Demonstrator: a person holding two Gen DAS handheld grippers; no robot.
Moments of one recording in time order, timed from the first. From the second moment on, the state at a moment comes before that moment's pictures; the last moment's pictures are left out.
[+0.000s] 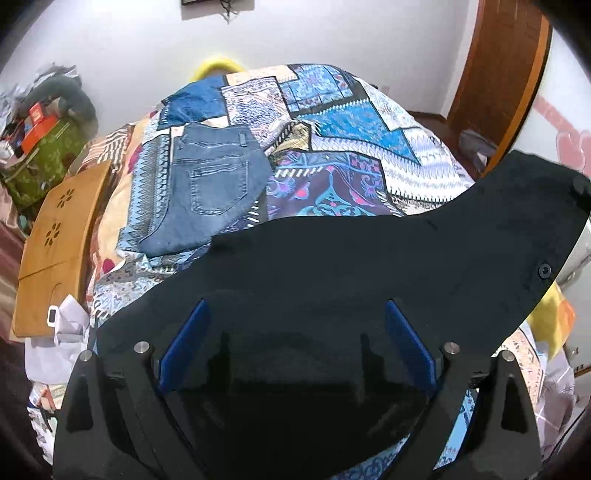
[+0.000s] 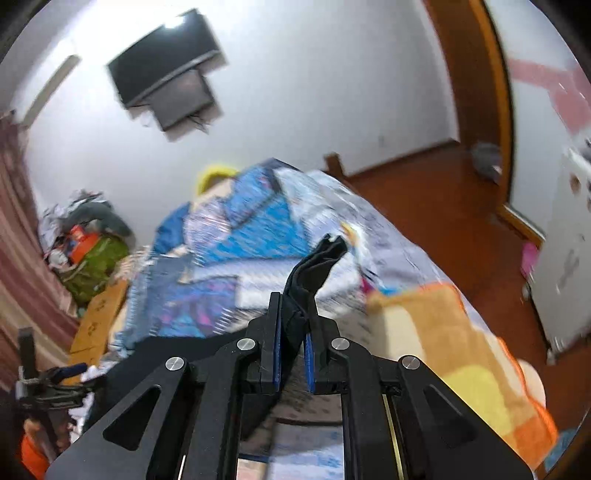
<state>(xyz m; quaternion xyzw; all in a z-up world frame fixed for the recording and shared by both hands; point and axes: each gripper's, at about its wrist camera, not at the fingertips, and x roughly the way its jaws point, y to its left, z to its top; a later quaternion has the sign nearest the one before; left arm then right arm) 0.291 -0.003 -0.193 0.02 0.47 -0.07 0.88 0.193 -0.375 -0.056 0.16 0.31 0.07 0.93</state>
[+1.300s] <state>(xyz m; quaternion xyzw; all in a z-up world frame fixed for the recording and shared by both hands) 0.221 0.094 -0.198 -0.05 0.47 -0.01 0.88 0.195 -0.109 -0.153 -0.01 0.50 0.33 0.80</state>
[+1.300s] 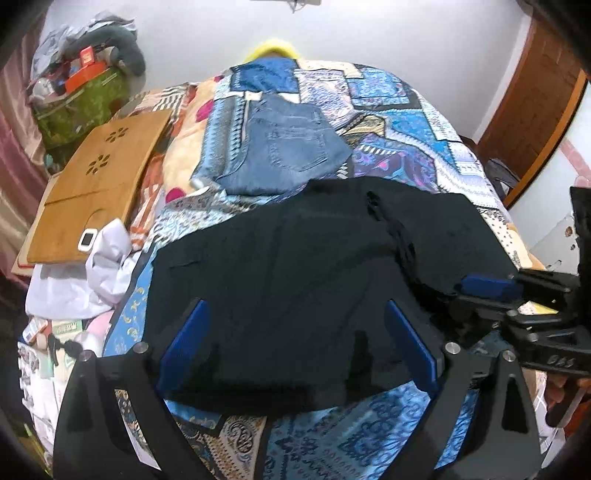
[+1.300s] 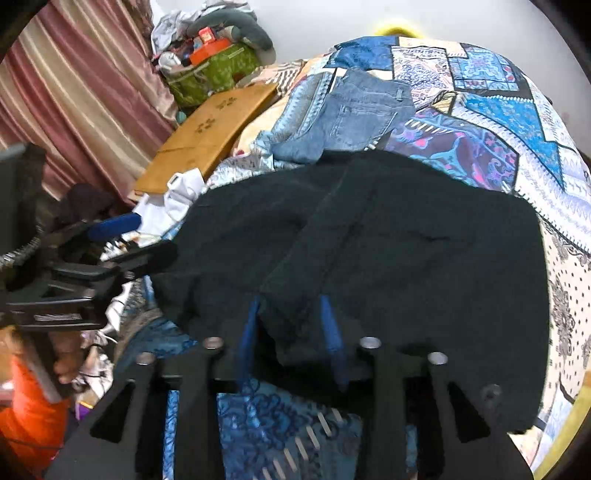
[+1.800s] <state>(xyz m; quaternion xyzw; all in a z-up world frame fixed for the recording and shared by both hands) 0.293 0.019 -0.177 -0.01 0.45 -0.06 0.89 0.242 -0.192 -0.121 -0.03 0.43 0.25 0.87</state>
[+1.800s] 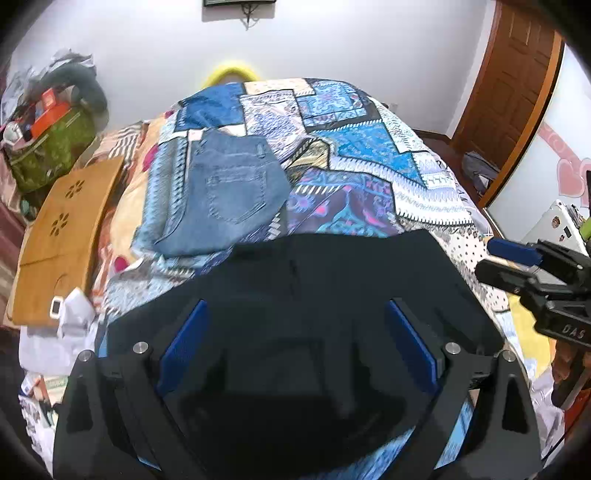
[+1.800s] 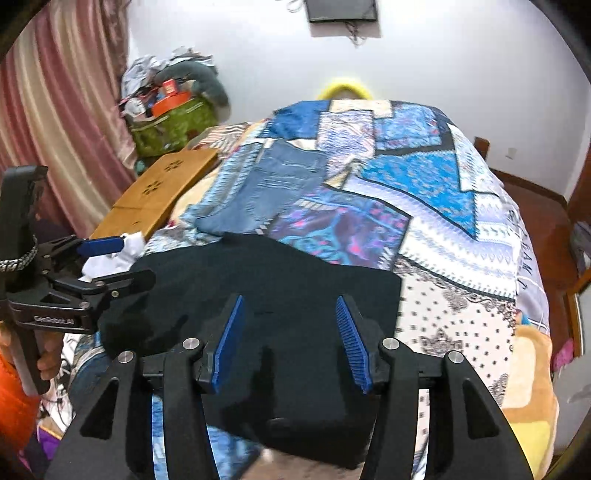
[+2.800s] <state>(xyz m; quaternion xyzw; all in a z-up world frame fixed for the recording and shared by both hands) 0.306 -0.017 -0.254 0.04 0.51 -0.05 0.86 0.243 -0.230 -0.194 -0.02 0.52 0.22 0.82</state>
